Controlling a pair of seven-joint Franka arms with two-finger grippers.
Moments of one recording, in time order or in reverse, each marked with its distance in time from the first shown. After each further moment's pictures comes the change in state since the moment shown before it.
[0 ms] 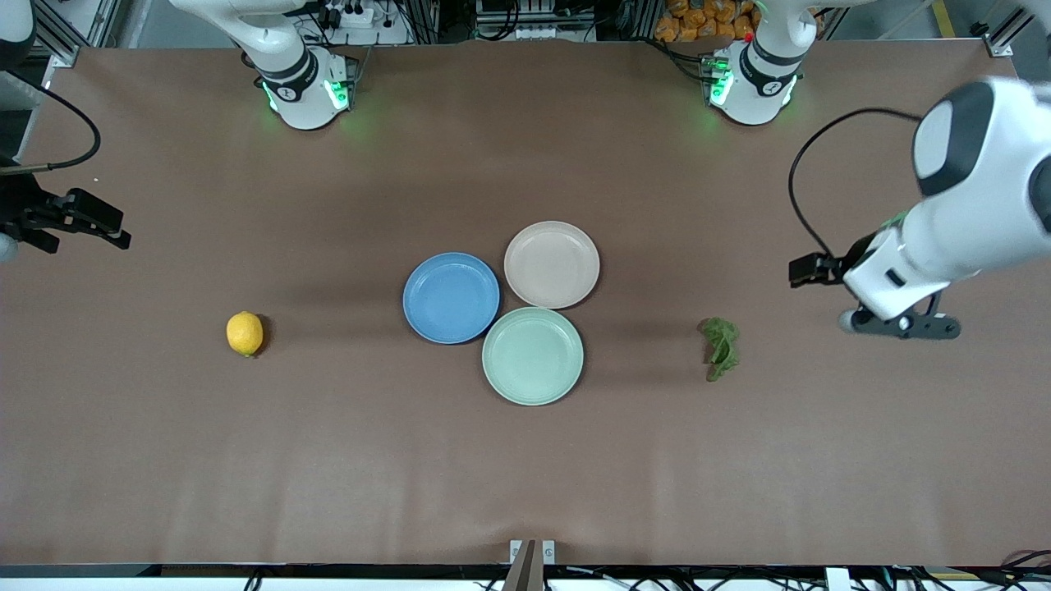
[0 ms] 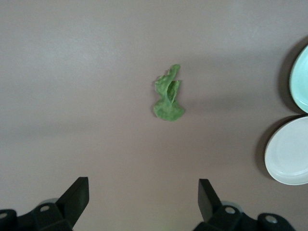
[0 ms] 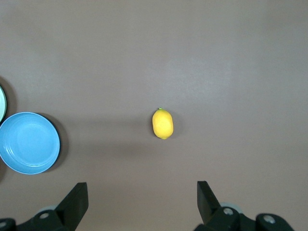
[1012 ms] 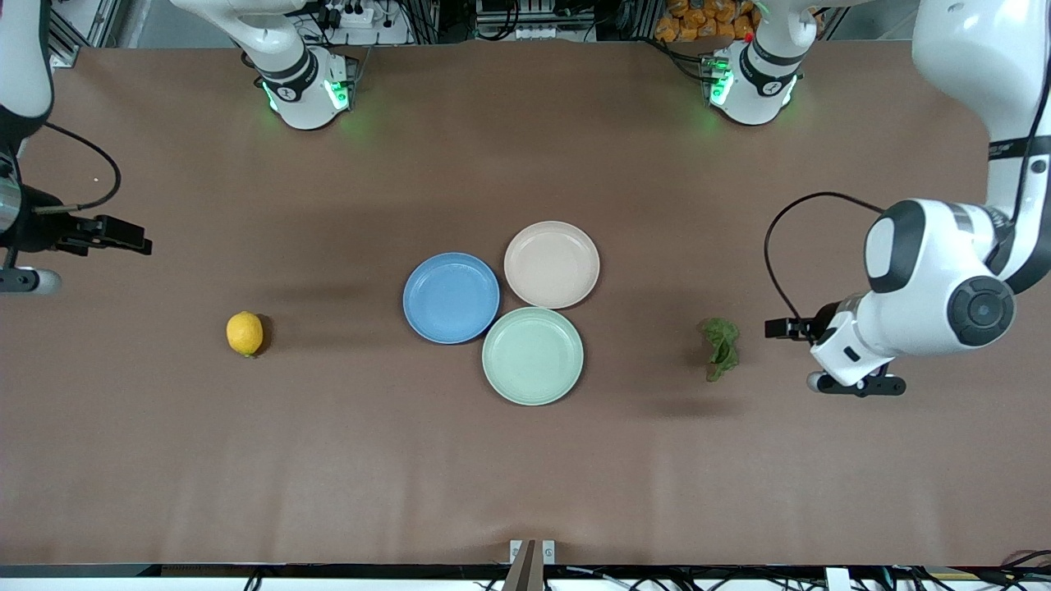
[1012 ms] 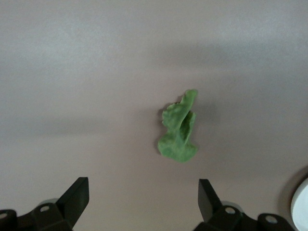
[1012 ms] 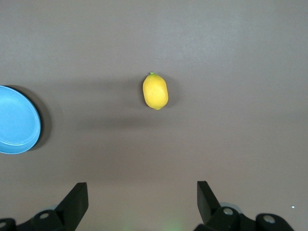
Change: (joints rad) left arm 0.019 0.214 0.002 -0.001 0.000 0.208 -0.031; right arm -0.032 0.104 -0.010 -0.023 0.000 -0.071 0.000
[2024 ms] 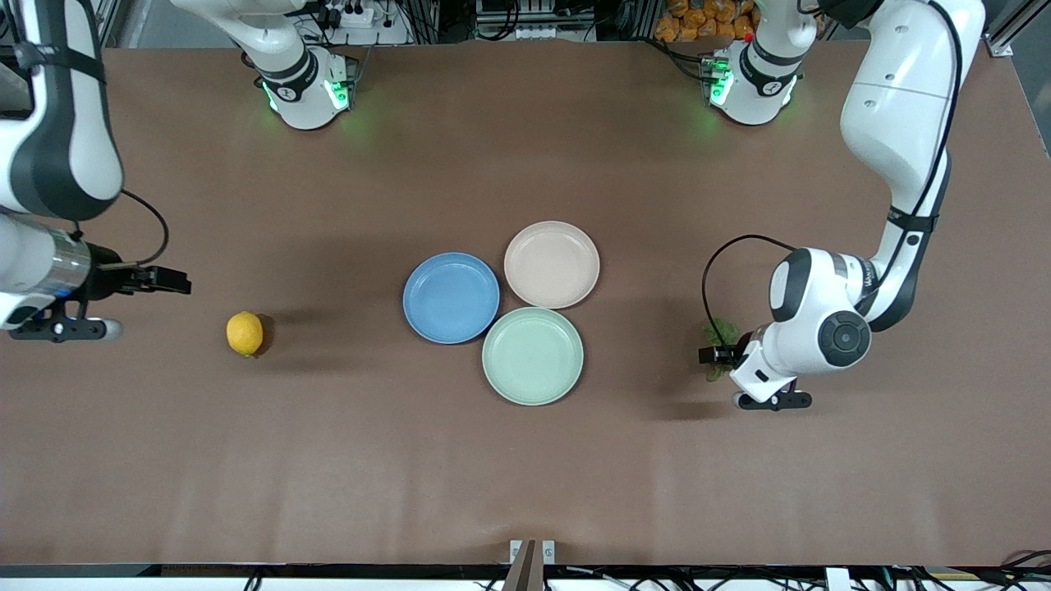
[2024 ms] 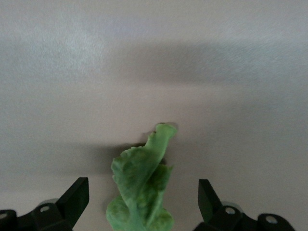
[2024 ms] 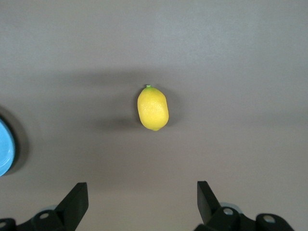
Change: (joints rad) left arm -0.071 0.185 -0.002 -0.094 0.000 0.297 -0.115; right arm 0.000 0.097 0.003 -0.136 0.000 0.232 0.000
